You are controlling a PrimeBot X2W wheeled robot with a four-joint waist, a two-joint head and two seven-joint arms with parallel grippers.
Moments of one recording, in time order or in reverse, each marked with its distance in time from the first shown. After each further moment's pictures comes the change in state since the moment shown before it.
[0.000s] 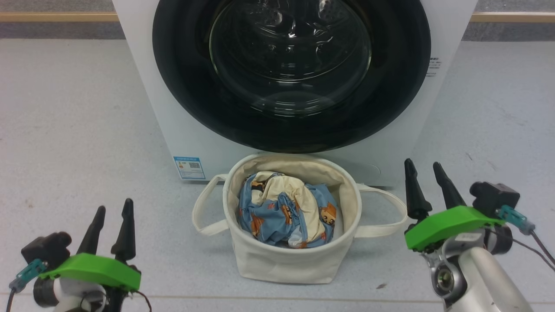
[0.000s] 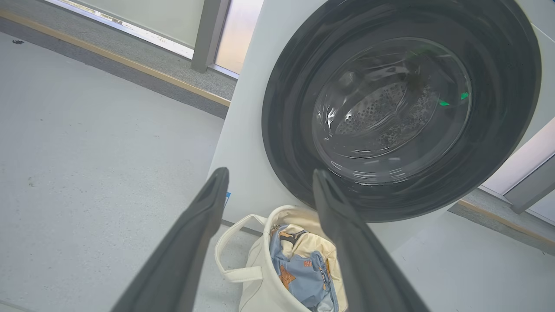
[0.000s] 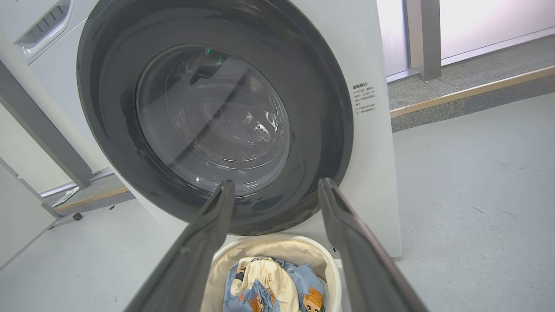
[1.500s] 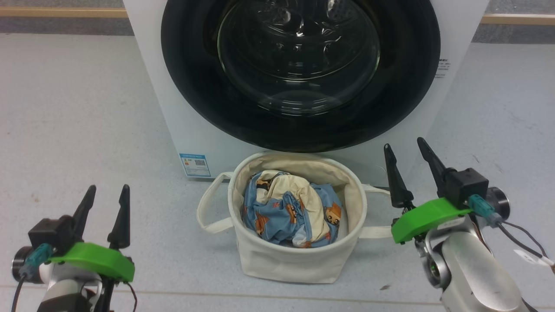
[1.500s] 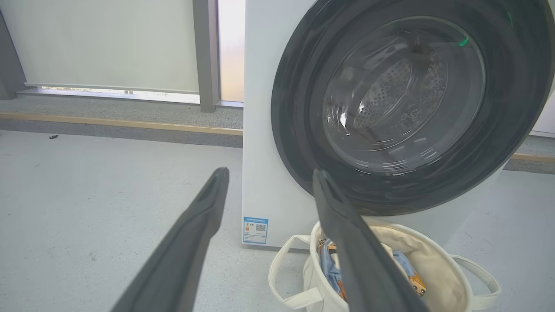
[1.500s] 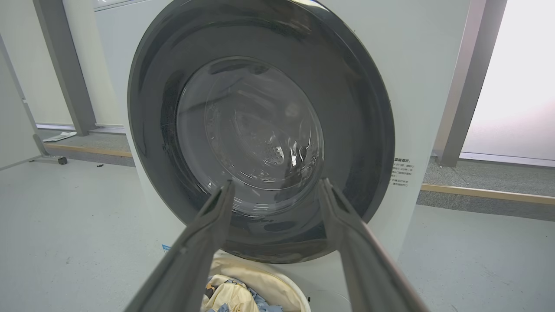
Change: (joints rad) left arm -0.067 0.032 0.017 0.038 0.329 -0.009 -0.083; right arm -0.091 -0.023 0.083 0.039 -0.315 0.000 -0.081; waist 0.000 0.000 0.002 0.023
